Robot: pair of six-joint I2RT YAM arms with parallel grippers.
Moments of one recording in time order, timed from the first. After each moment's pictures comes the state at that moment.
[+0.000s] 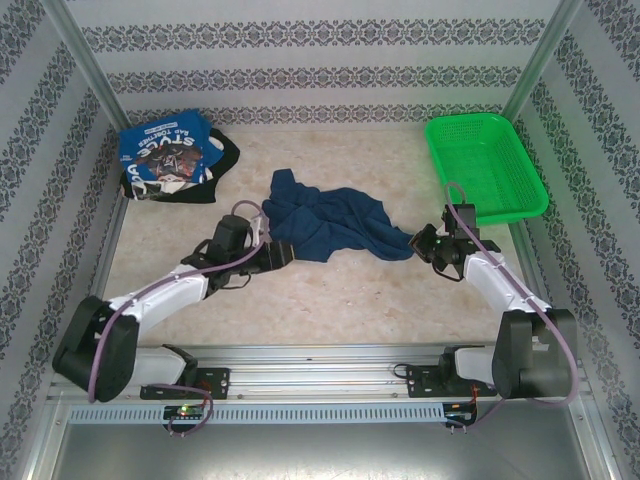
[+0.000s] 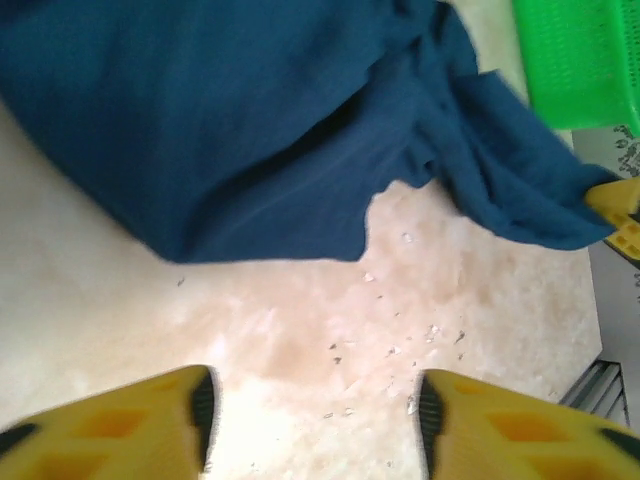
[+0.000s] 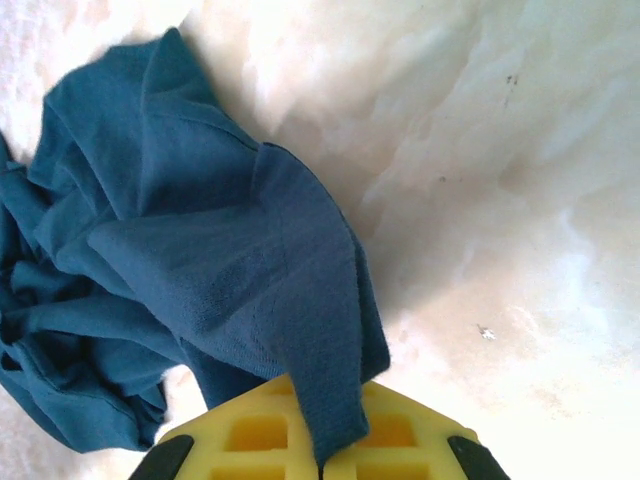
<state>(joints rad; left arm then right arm) -0.43 1.29 0.69 -0.10 0.37 -0.67 0.01 1.27 0.70 -0.39 -0.32 0.75</state>
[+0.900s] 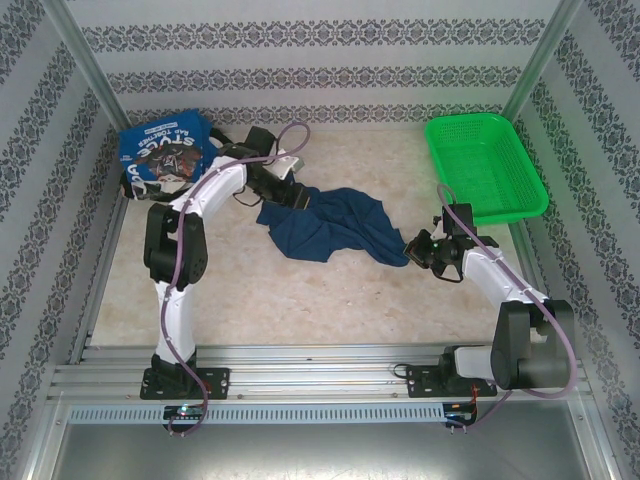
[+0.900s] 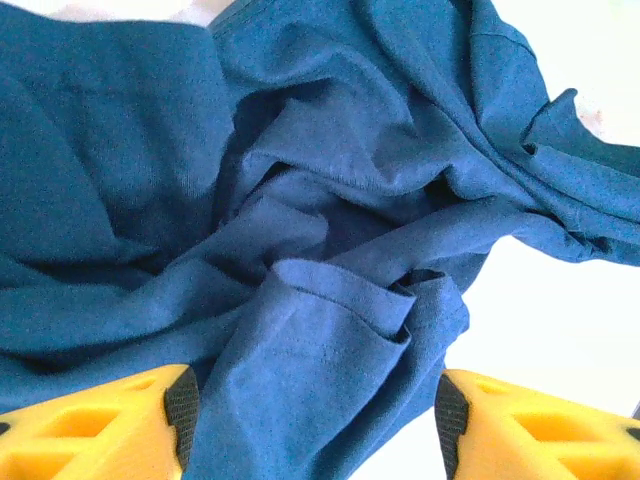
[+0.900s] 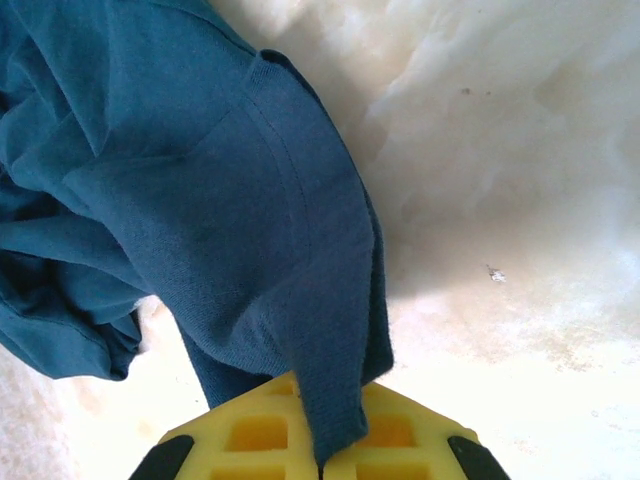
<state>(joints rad) -0.29 2.13 1.88 -0.95 0.55 0.09 0.01 1.31 0.72 -0.48 -0.41 0.66</state>
